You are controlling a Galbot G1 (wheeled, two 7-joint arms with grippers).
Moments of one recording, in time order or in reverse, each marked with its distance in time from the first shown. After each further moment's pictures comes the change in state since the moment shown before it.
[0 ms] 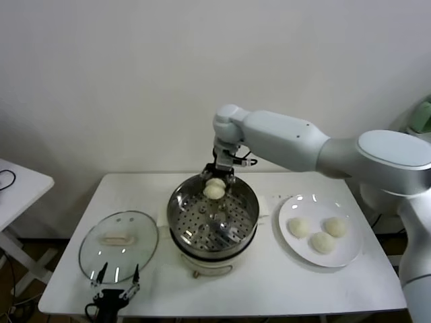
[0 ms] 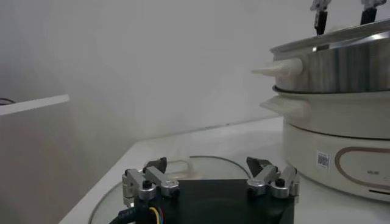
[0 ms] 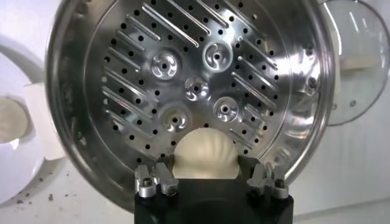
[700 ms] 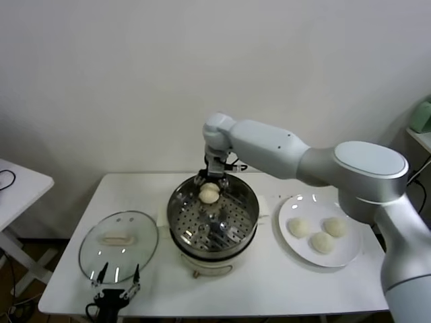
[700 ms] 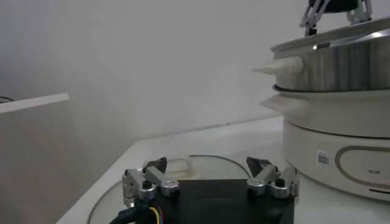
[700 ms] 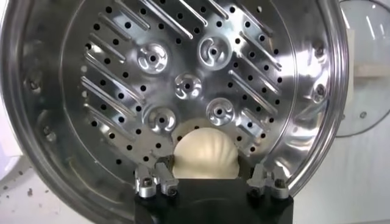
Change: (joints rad) left arm -0.006 -0.002 0.000 0.007 0.000 -0.003 0.000; right arm -0.044 0.061 0.025 -0.056 -0.073 0.035 -0.010
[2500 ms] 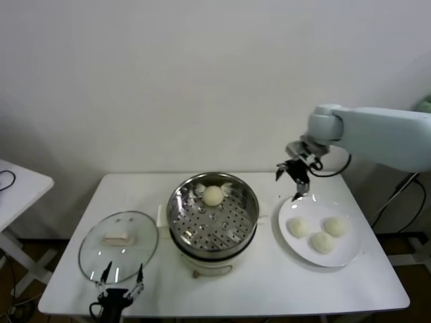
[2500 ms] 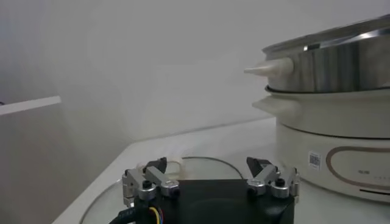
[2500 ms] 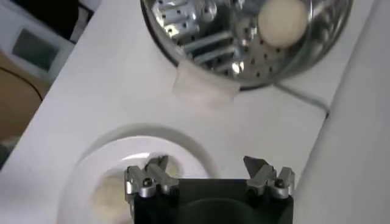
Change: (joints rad) left arm -0.004 -0.006 0.009 0.007 0.023 -0.003 0.002; right arm 0.332 -0.593 -0.522 0.369 0.729 -0.722 0.109
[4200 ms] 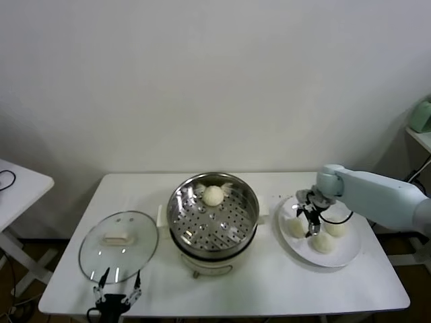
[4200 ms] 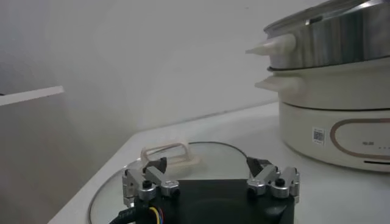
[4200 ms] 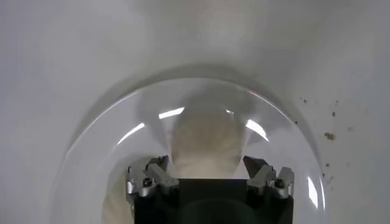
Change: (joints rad) left arm 0.000 0.002 -0.013 0.040 0.027 -0.015 -0.004; right arm -0.499 -0.009 0.342 -0.226 -0.269 -0.104 0.072
